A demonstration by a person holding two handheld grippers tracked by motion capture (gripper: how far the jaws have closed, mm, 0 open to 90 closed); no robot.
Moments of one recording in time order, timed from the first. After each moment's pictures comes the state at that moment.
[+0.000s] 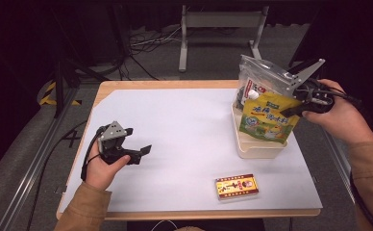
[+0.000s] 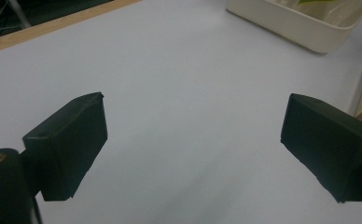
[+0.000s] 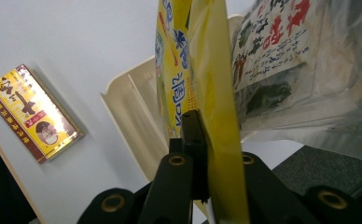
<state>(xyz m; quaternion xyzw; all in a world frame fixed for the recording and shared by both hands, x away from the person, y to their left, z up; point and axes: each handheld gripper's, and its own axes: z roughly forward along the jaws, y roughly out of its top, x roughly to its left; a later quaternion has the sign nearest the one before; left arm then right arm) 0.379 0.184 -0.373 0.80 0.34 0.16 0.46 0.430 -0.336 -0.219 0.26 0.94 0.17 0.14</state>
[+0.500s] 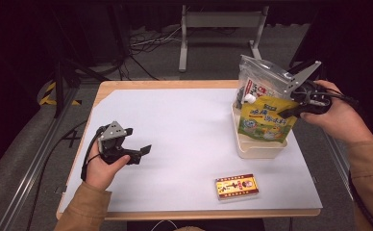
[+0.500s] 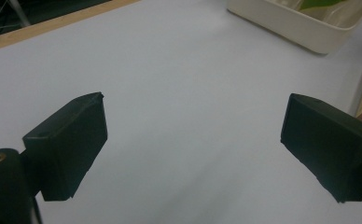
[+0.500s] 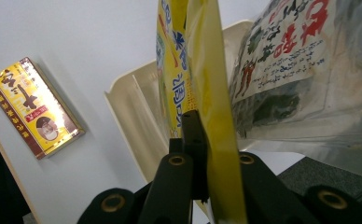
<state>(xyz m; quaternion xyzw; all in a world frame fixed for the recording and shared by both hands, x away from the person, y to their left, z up) 0.379 0.184 -0.374 0.80 0.34 0.16 0.46 0.431 -0.332 -0.224 0.23 0.95 0.17 0.14</state>
